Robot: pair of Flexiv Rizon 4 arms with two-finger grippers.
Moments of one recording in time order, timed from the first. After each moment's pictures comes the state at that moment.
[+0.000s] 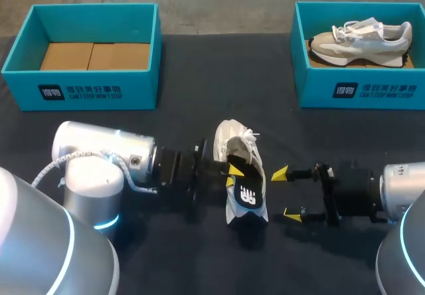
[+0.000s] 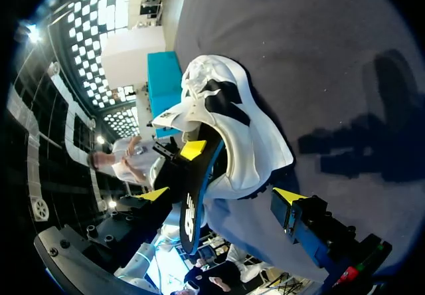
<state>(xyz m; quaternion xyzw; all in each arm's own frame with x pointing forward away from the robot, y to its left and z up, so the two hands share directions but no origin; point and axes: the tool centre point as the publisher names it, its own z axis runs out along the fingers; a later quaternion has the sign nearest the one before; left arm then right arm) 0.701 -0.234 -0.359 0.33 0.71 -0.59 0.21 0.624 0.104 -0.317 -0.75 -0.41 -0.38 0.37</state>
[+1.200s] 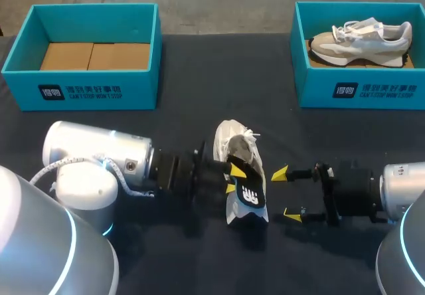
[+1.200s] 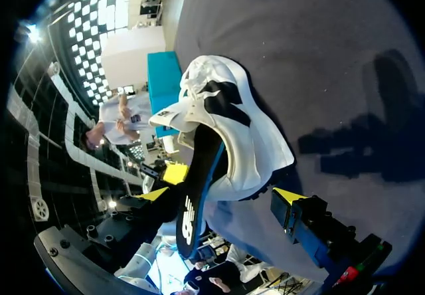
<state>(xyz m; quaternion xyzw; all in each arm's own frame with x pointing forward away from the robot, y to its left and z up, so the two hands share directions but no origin) 0.669 -0.234 -0.328 0.36 0.69 -0.58 0.23 0.624 0.104 -0.317 -0.75 -0.41 -0.38 0.37</state>
